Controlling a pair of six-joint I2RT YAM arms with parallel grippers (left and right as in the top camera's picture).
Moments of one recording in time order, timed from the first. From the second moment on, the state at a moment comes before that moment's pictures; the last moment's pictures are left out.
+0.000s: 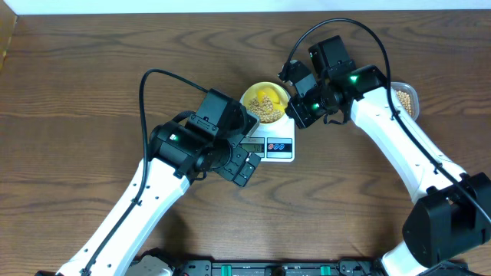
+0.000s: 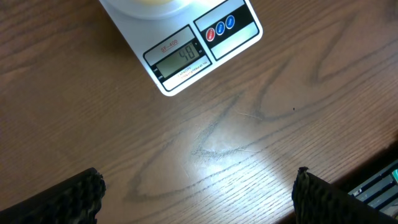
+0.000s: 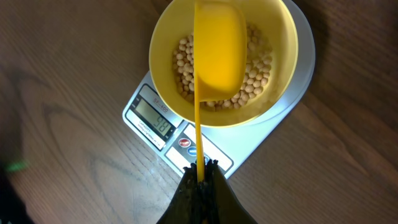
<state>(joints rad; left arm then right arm) -0.54 1.33 1.25 -1.13 0.13 0.06 0.40 1.76 1.49 -0.89 -0.37 -0.18</state>
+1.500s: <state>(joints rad) -0.54 1.33 1.25 -1.13 0.13 0.06 0.25 1.76 1.49 -0.85 -0.64 -0.06</state>
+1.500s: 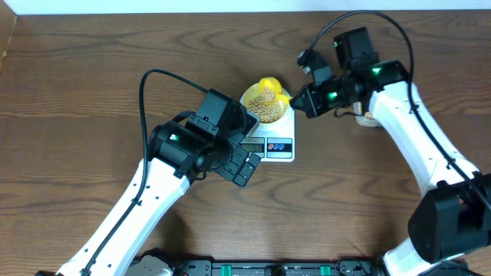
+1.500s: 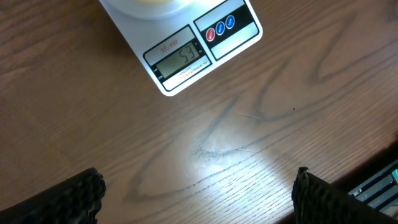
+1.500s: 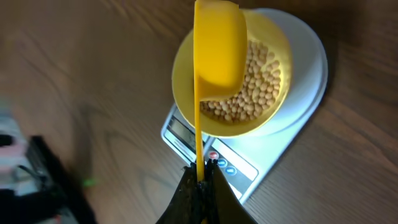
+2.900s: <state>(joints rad) -0.54 1.33 1.25 -1.13 0.13 0.06 -0.36 1.76 1.49 -0.91 -1.06 0.04</state>
